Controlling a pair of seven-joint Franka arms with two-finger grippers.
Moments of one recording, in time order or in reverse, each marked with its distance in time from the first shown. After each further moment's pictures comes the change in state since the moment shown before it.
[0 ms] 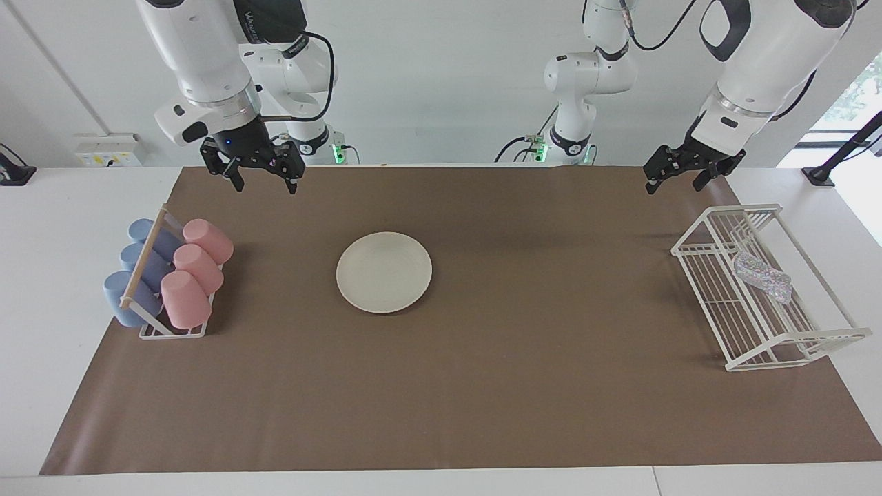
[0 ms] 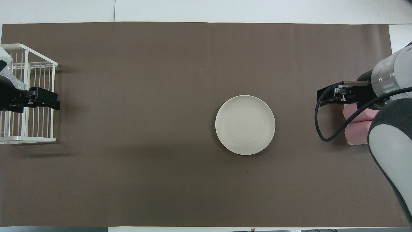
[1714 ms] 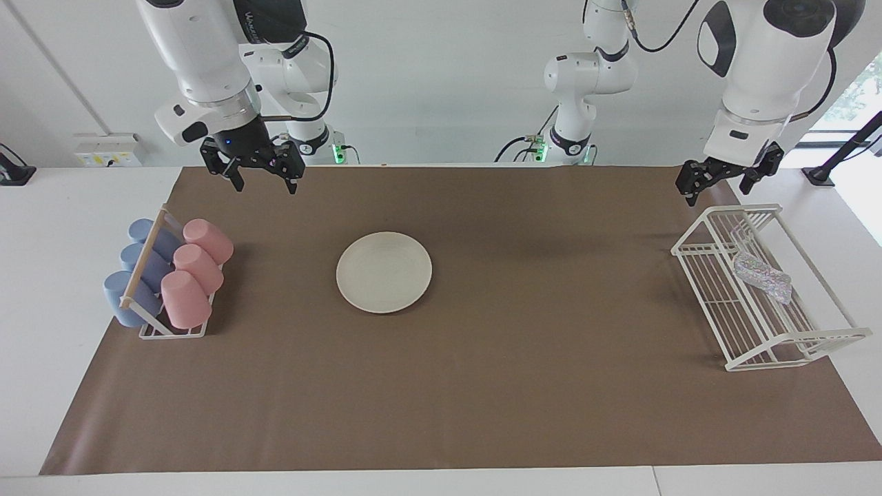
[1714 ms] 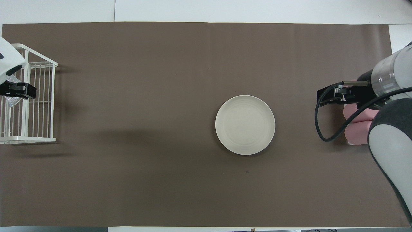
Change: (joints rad) left arm -0.017 0.062 -0.007 -0.096 0.571 0.197 0.022; right arm 0.000 0.000 0.000 0.000 0.000 0.000 0.000
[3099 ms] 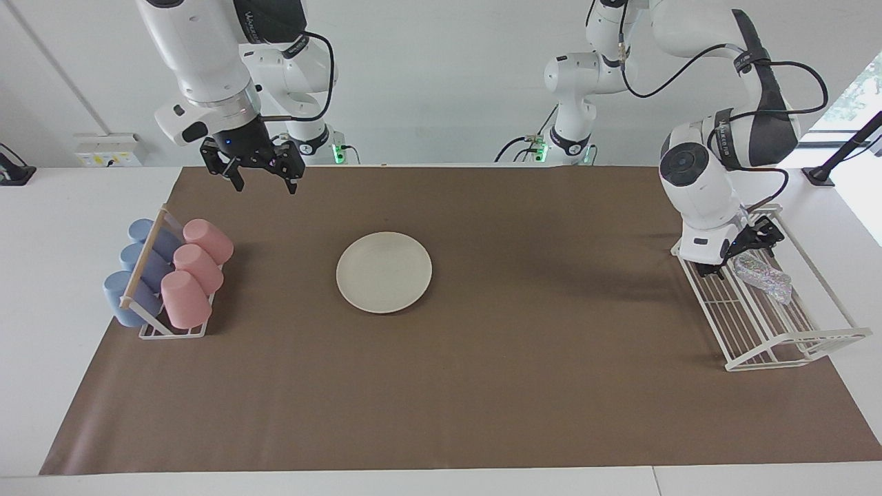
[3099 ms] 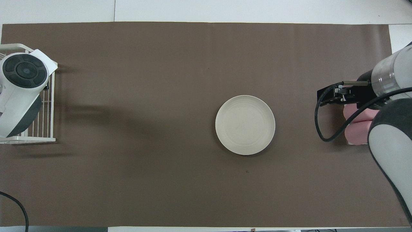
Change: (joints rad) left arm 0.049 0.129 0.016 -0.162 0.325 0.287 -0.425; right arm 0.000 0.000 0.000 0.000 0.000 0.000 0.000
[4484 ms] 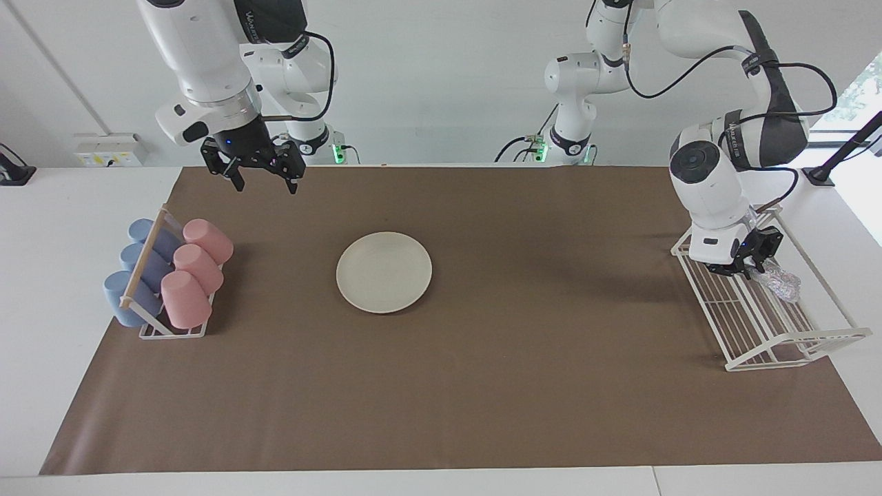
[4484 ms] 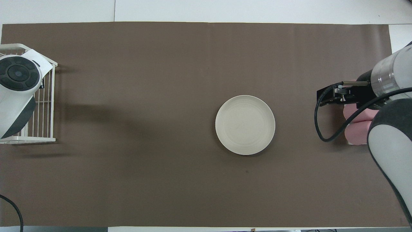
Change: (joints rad) left arm 0.026 0.000 0.000 -0.016 0.003 0.070 -0.021; right arm 0.000 0.000 0.001 0.000 0.000 0.000 0.000
